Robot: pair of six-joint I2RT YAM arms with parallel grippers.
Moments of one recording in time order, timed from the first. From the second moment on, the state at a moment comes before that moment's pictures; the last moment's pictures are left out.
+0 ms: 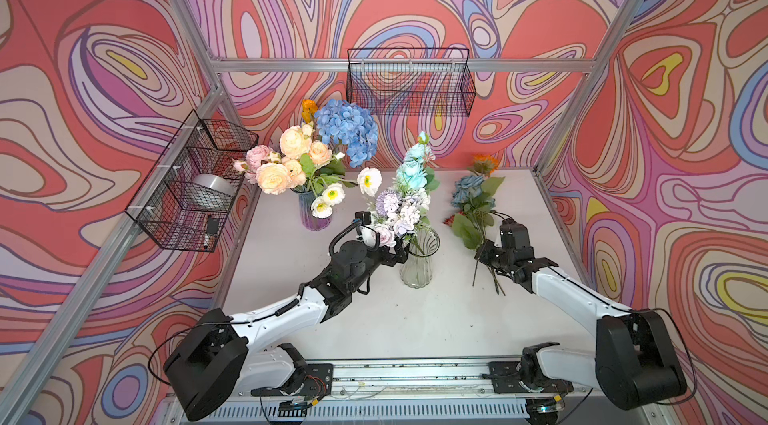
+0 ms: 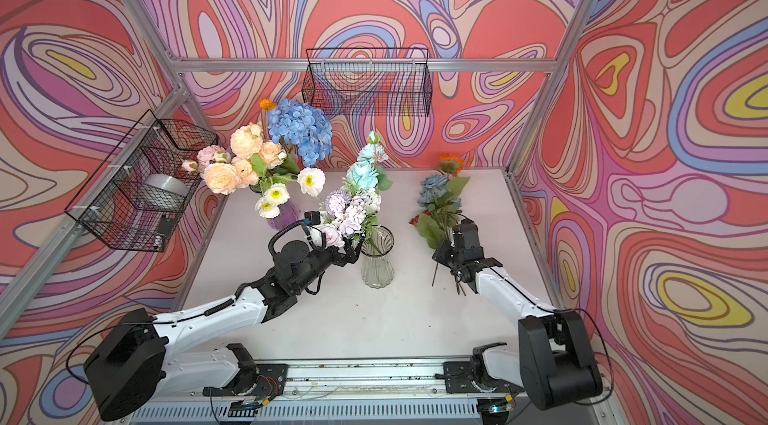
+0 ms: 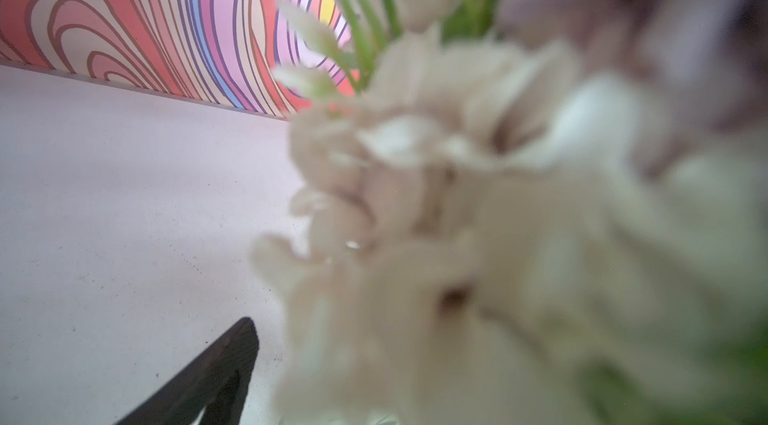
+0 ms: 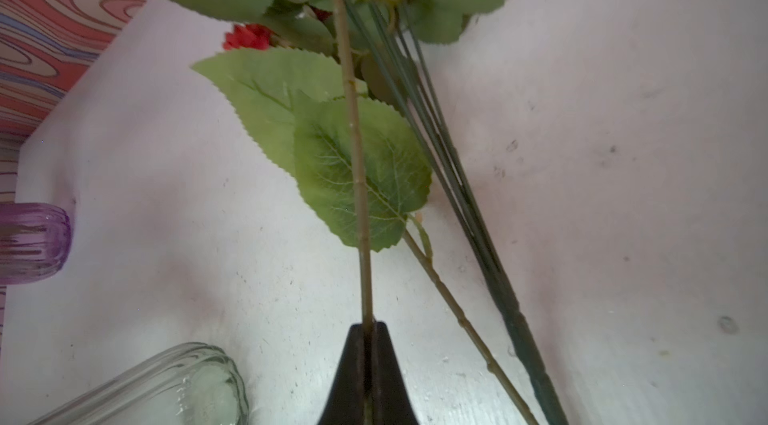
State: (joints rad) left arm -0.75 1.23 0.57 0.55 -0.11 -0.59; right arm 0.18 1.31 0.60 -0.13 -0.10 0.63
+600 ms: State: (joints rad) left arm -0.75 1.23 0.57 0.55 -0.12 -0.60; right arm 0.19 1.33 0.71 -0.17 0.01 0.49
